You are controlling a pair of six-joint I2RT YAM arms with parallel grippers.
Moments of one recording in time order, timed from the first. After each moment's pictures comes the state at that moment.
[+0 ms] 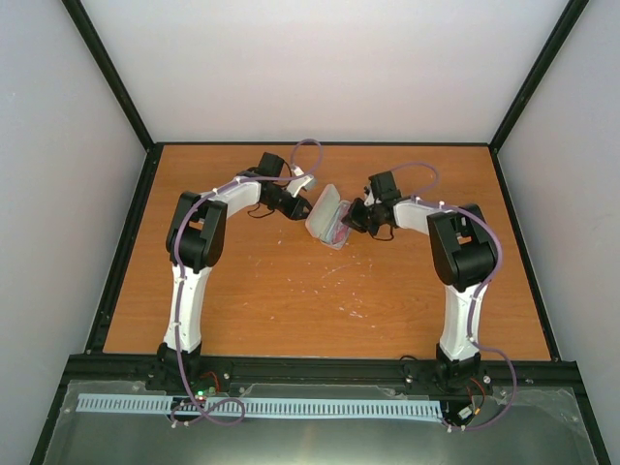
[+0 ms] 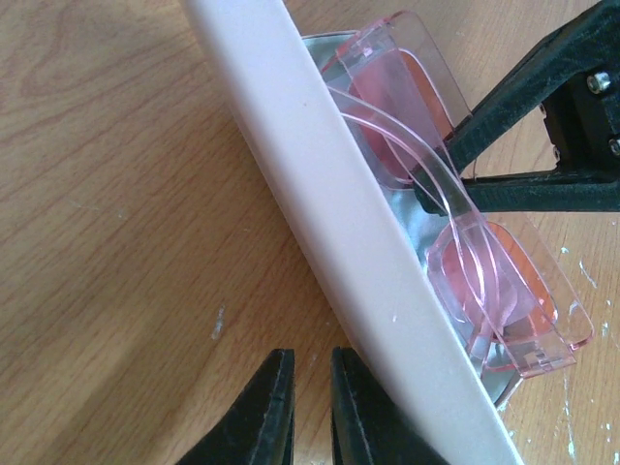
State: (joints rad) left arm -0.36 2.28 1.70 -0.51 0.75 0.26; right arm 0.33 2.04 1.27 -0.21 -0.46 0.76
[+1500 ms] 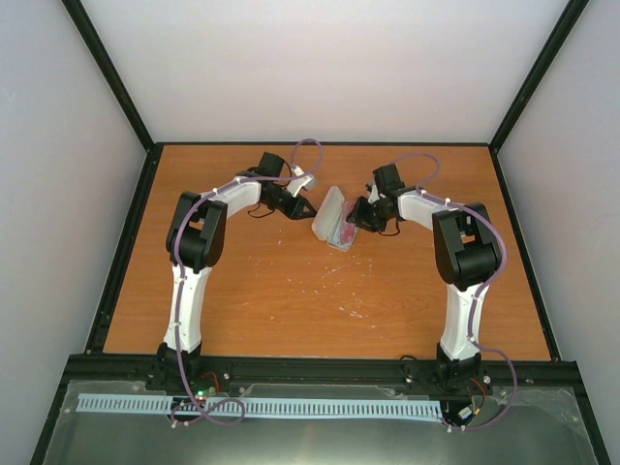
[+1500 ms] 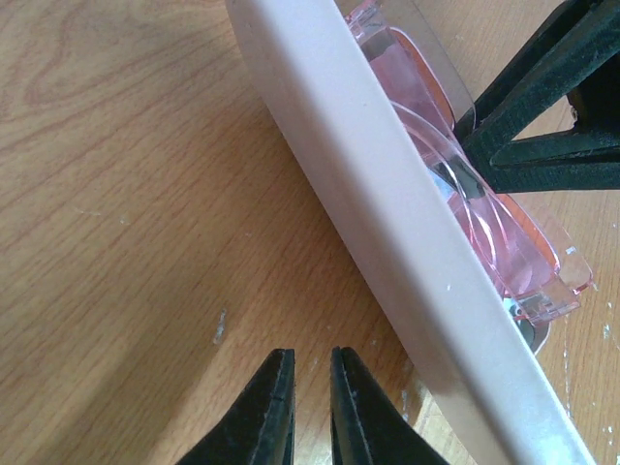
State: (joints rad) left arm -0.36 2.28 1.70 -0.50 0.75 0.26; right arm 0.30 2.03 1.34 -0.39 -0.45 0.58
